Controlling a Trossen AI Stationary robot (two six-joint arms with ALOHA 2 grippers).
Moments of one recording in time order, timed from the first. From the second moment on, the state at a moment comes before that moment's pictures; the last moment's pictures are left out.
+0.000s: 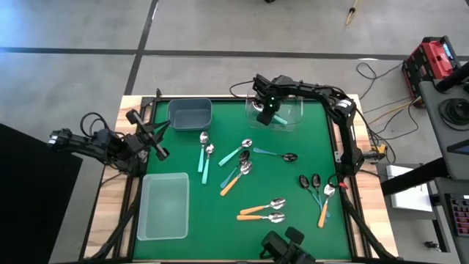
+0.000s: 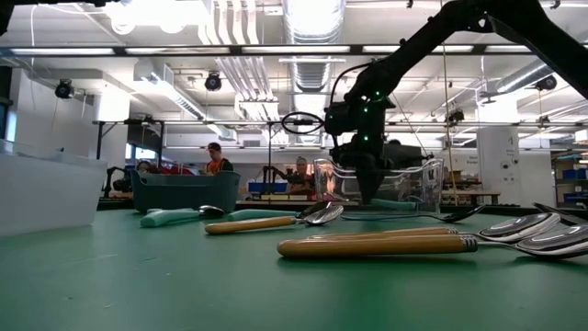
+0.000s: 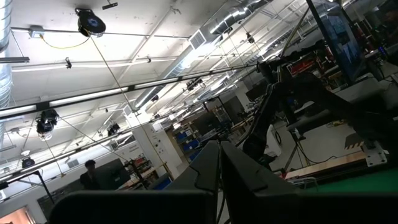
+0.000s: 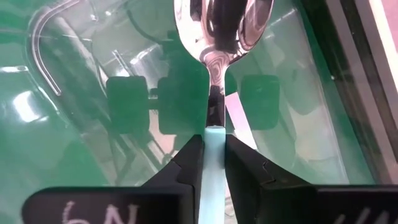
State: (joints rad) left arm -0.23 0.37 0.33 0.53 -0.63 0.86; right arm -0.69 2.09 1.61 -0.94 0.00 -0.15
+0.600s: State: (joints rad) left arm -0.23 0.37 0.33 0.53 -0.63 0.86; right arm -0.69 2.05 1.64 -0.98 0.01 -0.07
